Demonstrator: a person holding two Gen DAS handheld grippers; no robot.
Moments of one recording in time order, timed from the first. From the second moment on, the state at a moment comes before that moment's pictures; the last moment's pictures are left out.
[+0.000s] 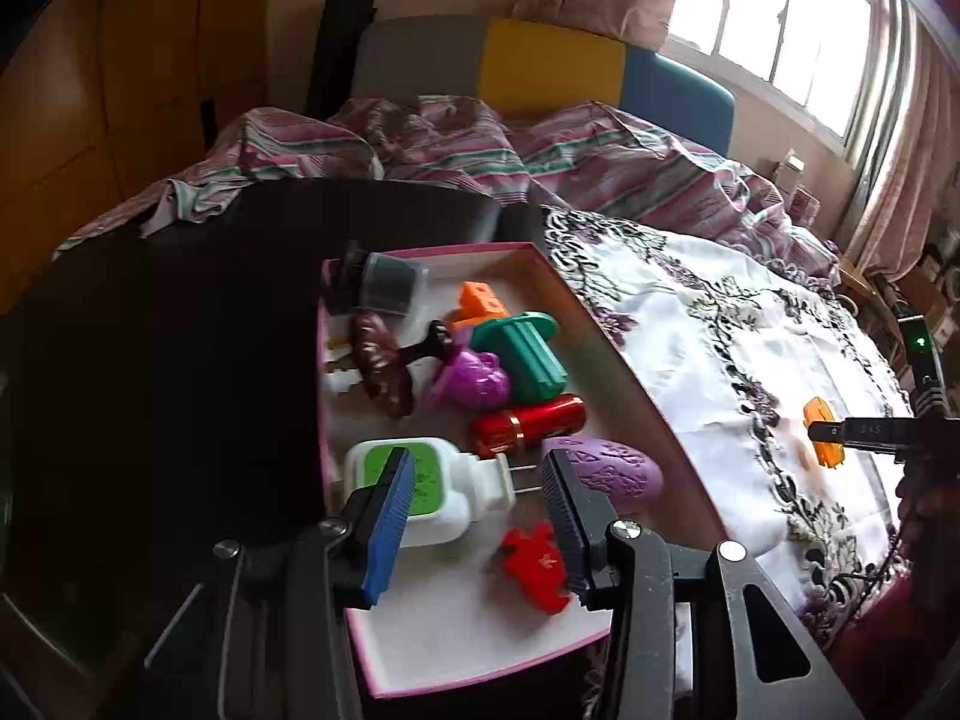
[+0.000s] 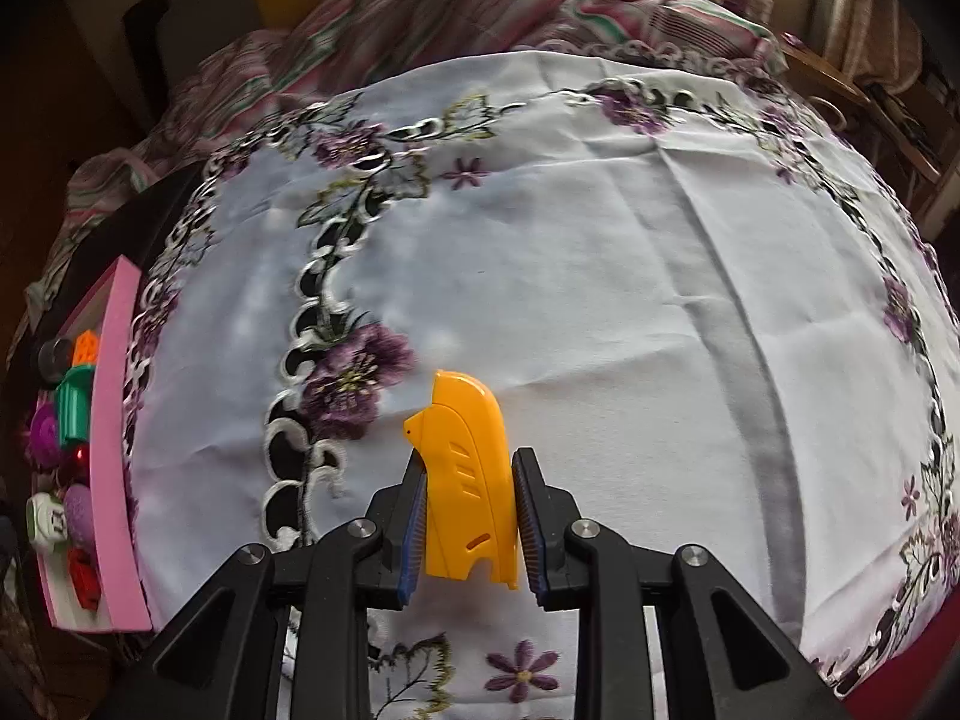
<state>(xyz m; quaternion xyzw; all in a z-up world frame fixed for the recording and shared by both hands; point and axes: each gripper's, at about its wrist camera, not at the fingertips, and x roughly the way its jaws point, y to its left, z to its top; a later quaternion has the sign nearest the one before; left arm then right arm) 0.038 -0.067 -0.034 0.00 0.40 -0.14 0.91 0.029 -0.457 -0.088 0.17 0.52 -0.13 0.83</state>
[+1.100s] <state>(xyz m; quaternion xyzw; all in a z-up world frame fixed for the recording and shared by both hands) 0.031 -0.004 -0.037 -0.03 0.40 -0.07 0.91 0.065 -0.261 -0.025 0.06 0.47 0.13 0.87</state>
